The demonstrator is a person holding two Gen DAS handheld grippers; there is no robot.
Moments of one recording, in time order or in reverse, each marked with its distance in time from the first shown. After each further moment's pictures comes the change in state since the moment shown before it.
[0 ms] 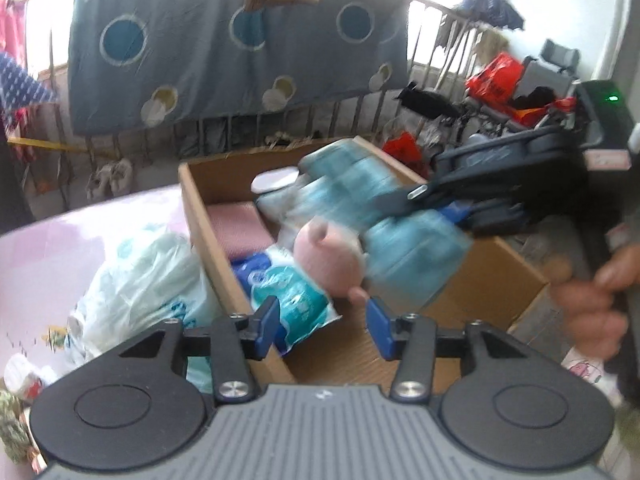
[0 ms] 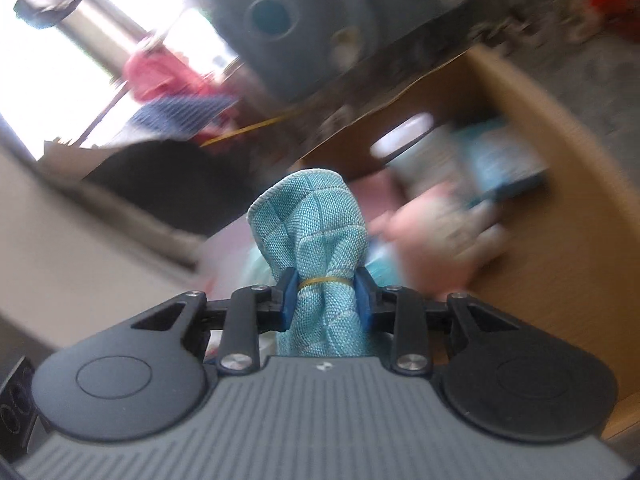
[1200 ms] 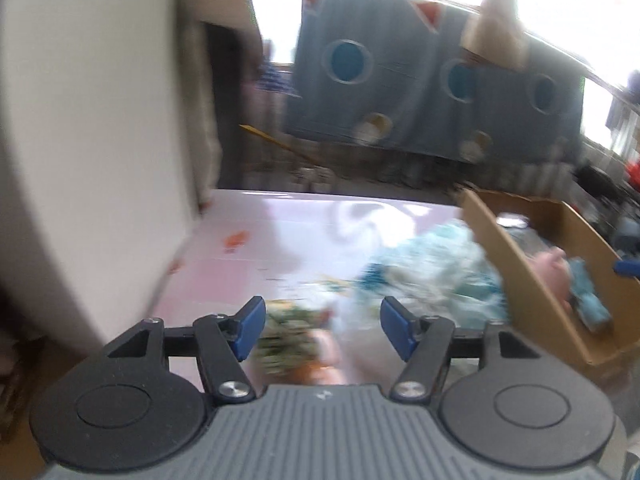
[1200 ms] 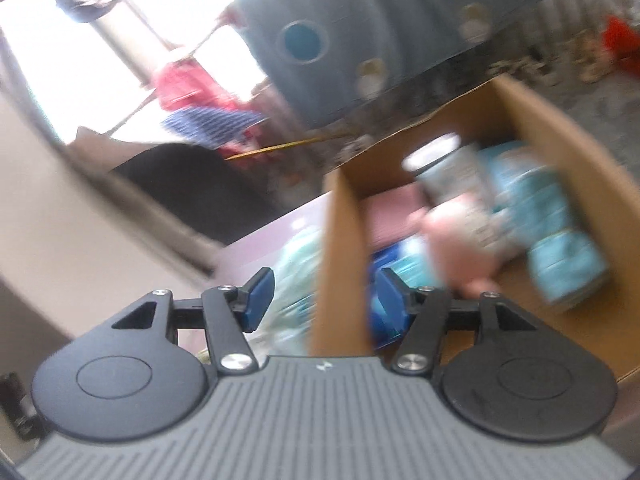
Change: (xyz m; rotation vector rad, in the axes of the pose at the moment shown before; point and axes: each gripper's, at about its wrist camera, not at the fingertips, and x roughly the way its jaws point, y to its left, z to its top) left arm -0.198 0.165 -0.096 -0.299 -0.144 0.471; right arm -0.024 0.079 -0.067 -0.092 -0.037 0.138
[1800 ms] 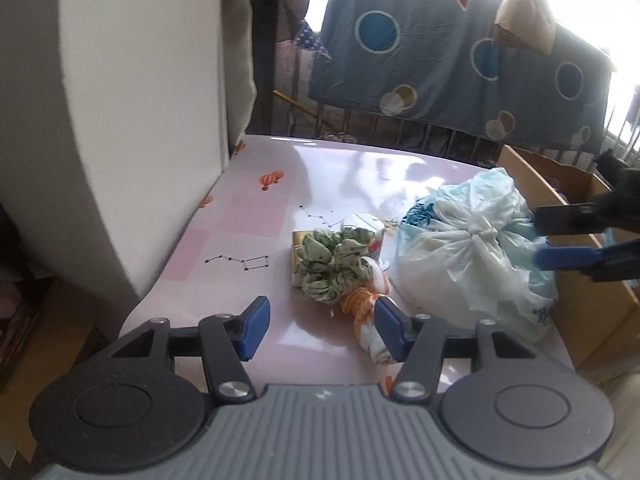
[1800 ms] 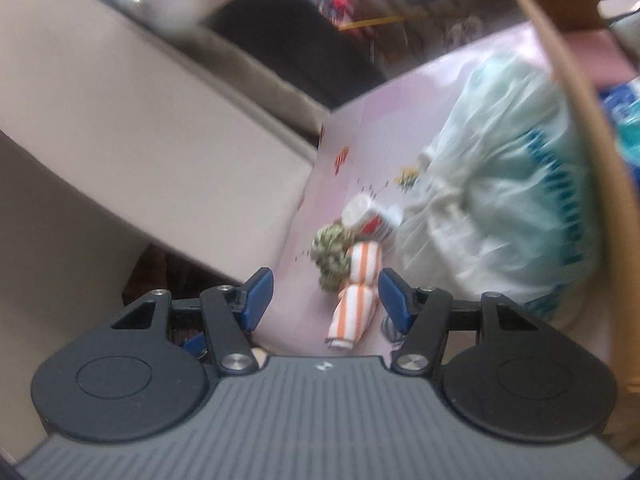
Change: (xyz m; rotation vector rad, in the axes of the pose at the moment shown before) left arm 0.020 0.036 -0.062 -0.026 0.070 0.013; right arm 0.137 0.127 -0.088 -0.038 0.356 0.192
